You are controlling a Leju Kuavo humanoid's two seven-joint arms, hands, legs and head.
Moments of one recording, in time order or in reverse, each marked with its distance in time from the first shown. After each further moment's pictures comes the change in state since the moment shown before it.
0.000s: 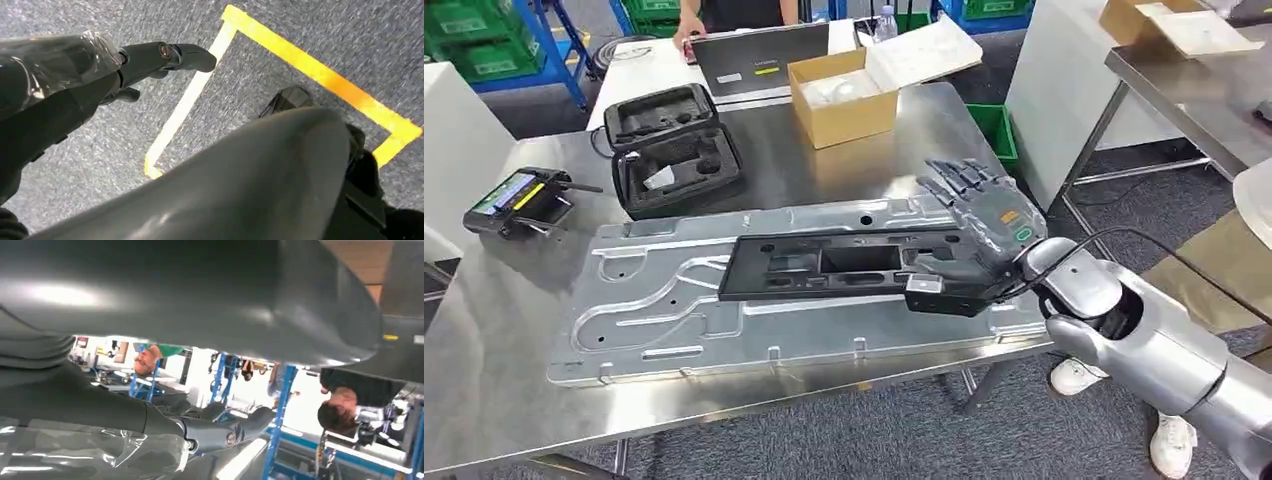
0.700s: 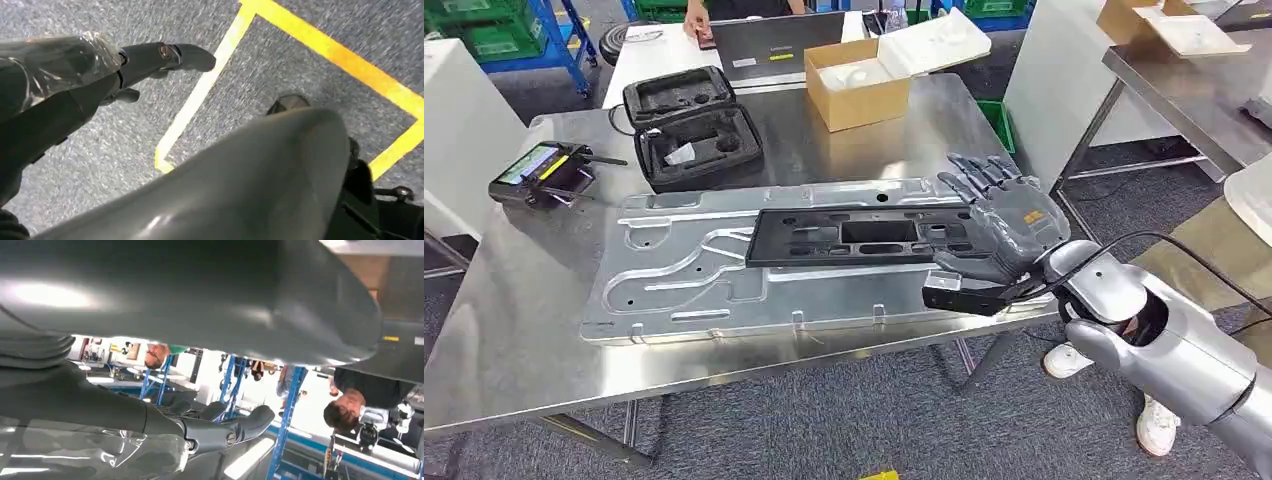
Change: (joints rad) left arm 0.003 0.000 0.001 0.000 0.010 0.002 -0.011; right arm 0.049 -0.057 -0.050 -0.038 -0.014 -0.010 0.023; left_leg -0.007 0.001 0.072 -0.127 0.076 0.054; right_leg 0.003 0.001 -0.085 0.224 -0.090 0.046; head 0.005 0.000
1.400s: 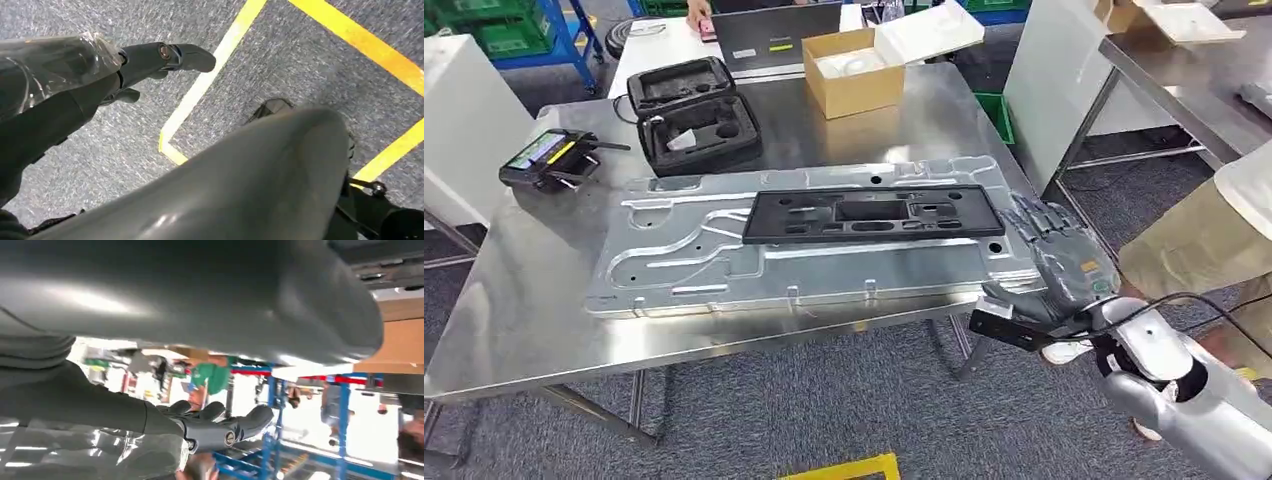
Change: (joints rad) left arm 0.022 0.002 0.008 0.000 0.028 0.015 -0.019; right arm 0.407 -0.057 -0.262 0.003 -0.058 -0.236 -0.017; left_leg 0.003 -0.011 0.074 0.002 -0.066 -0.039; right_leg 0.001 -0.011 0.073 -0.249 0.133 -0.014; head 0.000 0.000
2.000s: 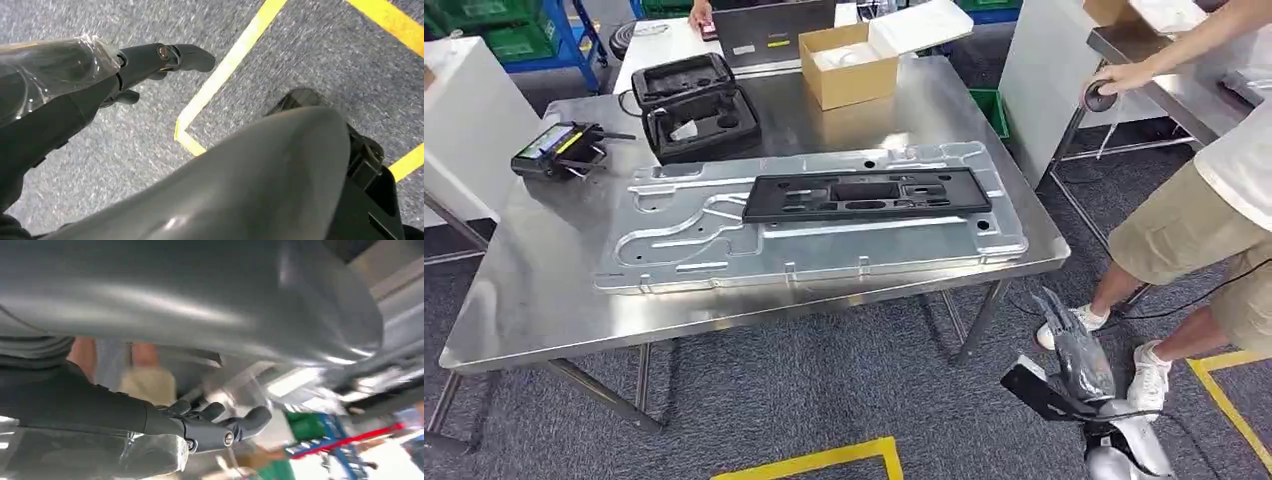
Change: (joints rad) left arm 0.009 0.000 0.023 0.000 0.045 0.023 0.017; right arm 0.260 0.285 -0.101 0.486 -0.475 -0.432 -0.464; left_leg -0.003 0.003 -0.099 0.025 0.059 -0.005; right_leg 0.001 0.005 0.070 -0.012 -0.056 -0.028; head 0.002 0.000
